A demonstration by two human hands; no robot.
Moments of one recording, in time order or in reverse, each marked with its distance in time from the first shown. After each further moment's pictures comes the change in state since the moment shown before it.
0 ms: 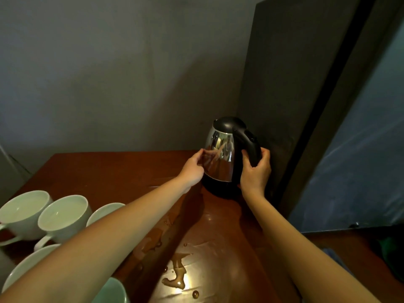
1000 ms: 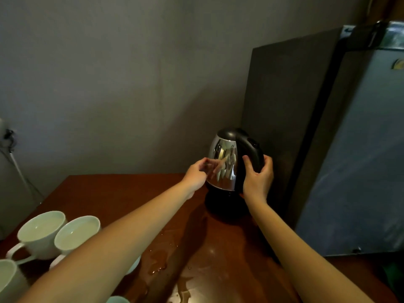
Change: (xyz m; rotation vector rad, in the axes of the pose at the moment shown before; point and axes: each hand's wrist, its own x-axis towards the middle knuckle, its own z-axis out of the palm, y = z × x) left_hand -0.019 0.057 -0.015 -0.050 0.058 0.023; right_hand 0.008 -0.060 0.000 0.152 -0.010 0.040
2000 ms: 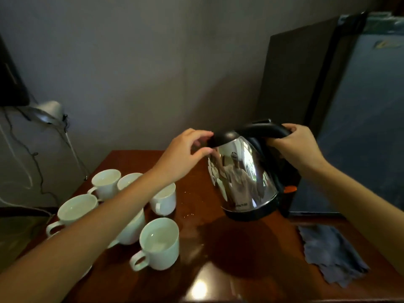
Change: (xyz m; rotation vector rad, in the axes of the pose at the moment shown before) left_hand -0.207 0.032 -0.070 0.608 0.196 0.638; right_hand -0.073 -0.125 -0.082 -0.382 -0.453 -0.136
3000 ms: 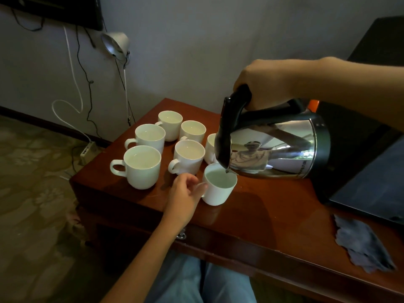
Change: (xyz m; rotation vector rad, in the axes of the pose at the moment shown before) left_hand -0.237 -0.054 0.029 -0.412 0.386 -0.734; right_hand -0.048 -0.183 0.144 -1.110 -0.775 -0.817
